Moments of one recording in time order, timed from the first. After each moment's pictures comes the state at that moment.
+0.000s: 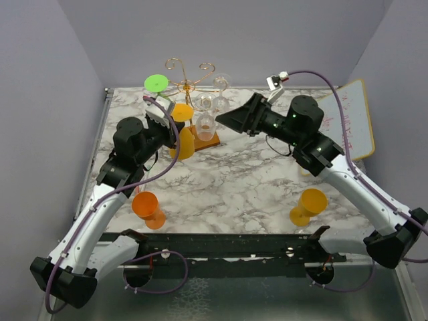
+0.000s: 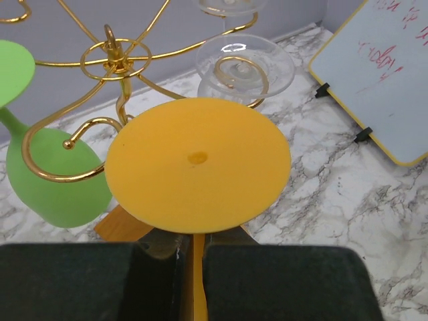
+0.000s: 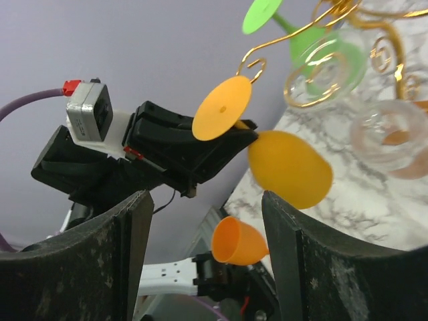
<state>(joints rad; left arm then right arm) -0.41 0.97 1.04 -0.19 0.17 -0.01 0.63 1.21 1.28 -0.05 -0.34 0.83</state>
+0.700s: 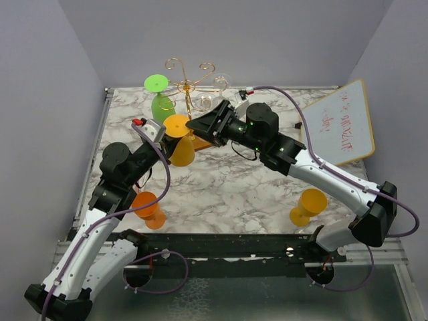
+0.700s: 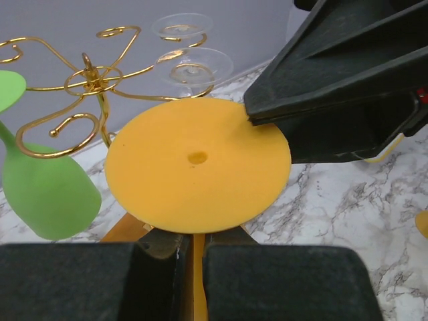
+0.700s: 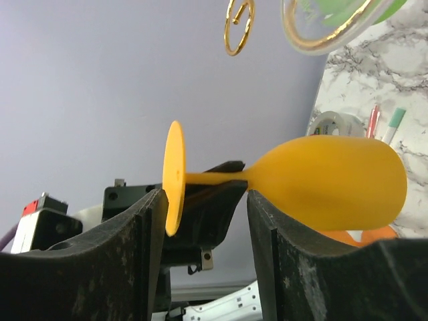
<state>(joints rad) -0.41 0.73 0.83 -0.04 0.28 0.03 0.87 1.43 1.35 0.01 -0.12 1.22</state>
